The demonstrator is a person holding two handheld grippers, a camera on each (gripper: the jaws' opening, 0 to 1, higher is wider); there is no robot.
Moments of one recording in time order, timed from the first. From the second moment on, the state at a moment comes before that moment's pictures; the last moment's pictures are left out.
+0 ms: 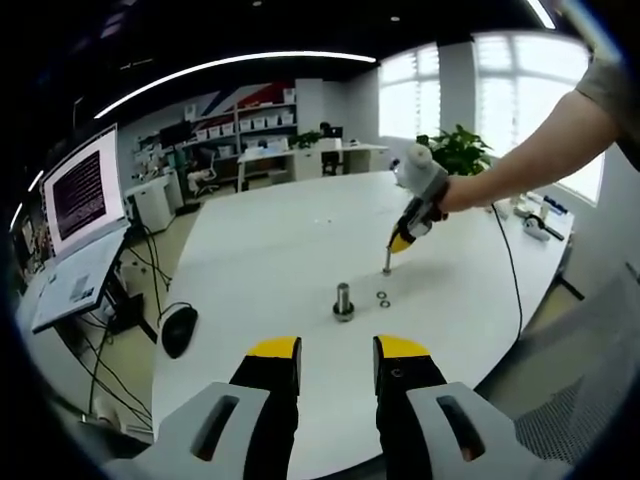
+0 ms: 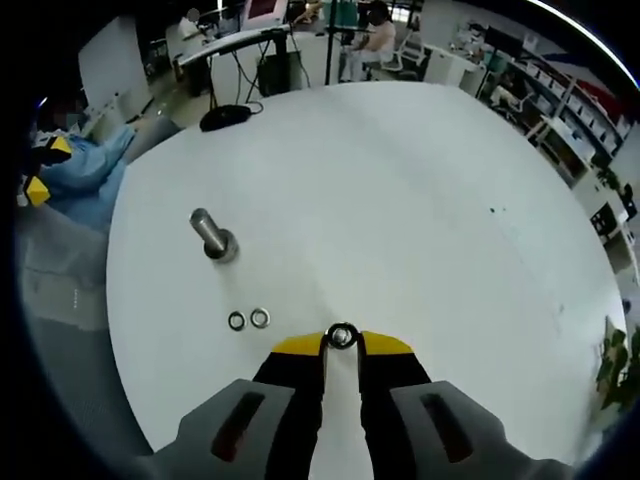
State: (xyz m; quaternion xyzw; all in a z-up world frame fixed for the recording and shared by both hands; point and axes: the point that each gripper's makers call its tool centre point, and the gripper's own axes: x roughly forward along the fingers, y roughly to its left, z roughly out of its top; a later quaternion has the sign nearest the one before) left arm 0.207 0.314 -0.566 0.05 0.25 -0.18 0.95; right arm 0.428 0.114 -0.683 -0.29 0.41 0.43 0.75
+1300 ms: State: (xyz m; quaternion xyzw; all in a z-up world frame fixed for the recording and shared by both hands) left arm 0.208 0.316 -0.567 0.05 0.25 -0.17 0.95; right arm 0.426 0.117 -0.687 -0.31 0.41 0.44 0.74
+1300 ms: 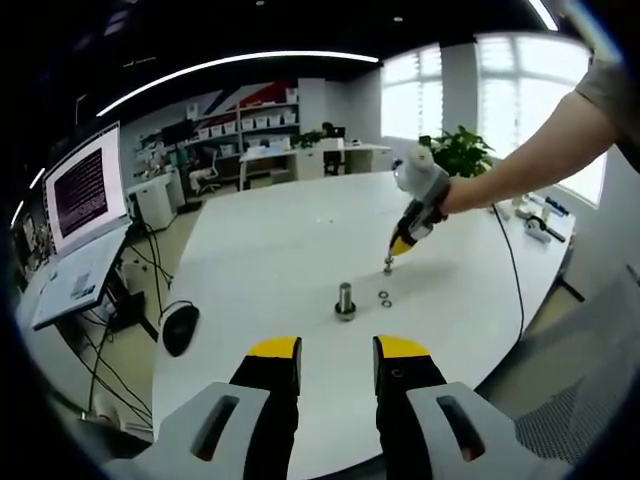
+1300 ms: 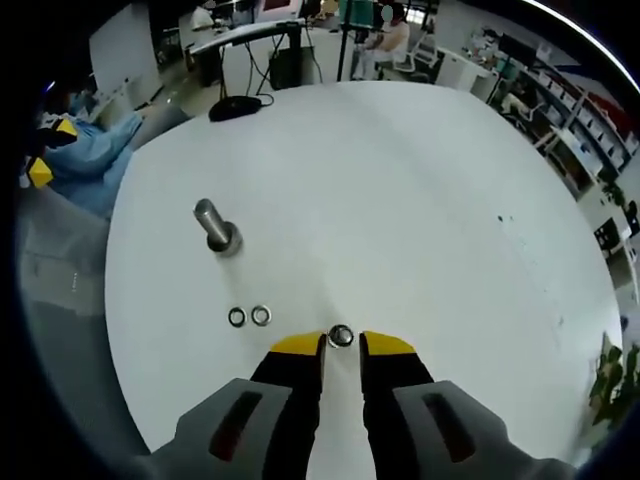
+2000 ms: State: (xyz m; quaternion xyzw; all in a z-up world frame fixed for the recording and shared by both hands) left arm 0.208 0.315 -0.566 0.05 0.25 -0.17 0.95; right arm 0.408 0.097 -0.693 -0.30 0.42 0.44 0.73
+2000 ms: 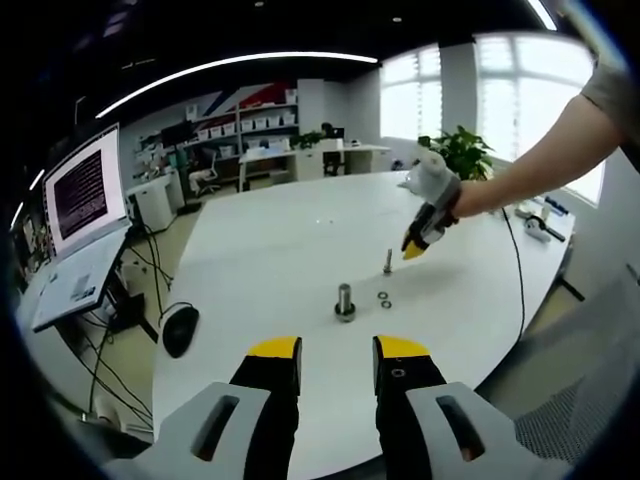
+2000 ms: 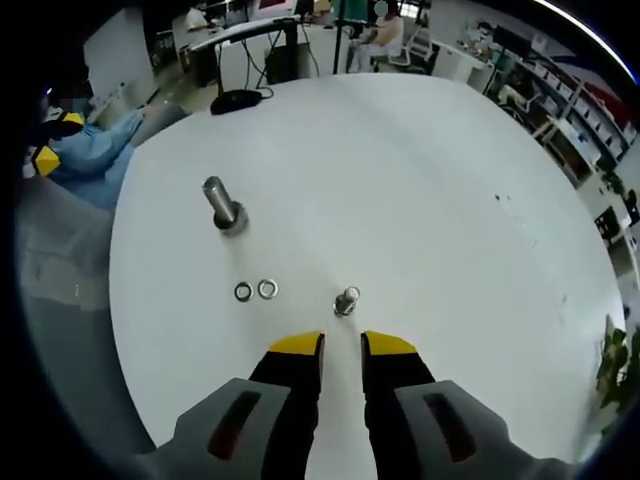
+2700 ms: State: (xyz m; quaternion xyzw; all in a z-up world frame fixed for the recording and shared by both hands) left arm 0.208 0.317 -0.567 0.05 0.25 -0.17 0.95; right arm 0.382 0.136 -0.716 -0.31 0.43 0.47 0.71
